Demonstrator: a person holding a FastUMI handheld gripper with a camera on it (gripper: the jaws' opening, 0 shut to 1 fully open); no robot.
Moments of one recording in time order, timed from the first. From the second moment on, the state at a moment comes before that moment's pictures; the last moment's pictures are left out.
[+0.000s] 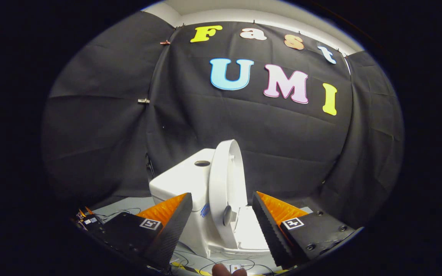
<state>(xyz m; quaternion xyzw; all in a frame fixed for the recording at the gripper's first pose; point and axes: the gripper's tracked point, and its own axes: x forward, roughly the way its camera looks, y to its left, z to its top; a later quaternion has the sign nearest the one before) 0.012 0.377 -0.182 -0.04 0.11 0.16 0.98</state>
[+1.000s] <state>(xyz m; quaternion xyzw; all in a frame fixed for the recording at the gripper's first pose) -0.011 0.239 -0.043 0.03 0.03 0.13 0.99</state>
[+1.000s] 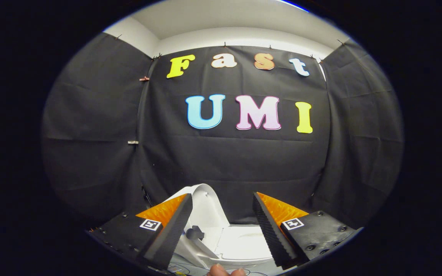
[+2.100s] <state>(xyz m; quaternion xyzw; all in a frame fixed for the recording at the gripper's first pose) -0.008 0.087 0.009 0.04 -0.03 0.04 1.00</state>
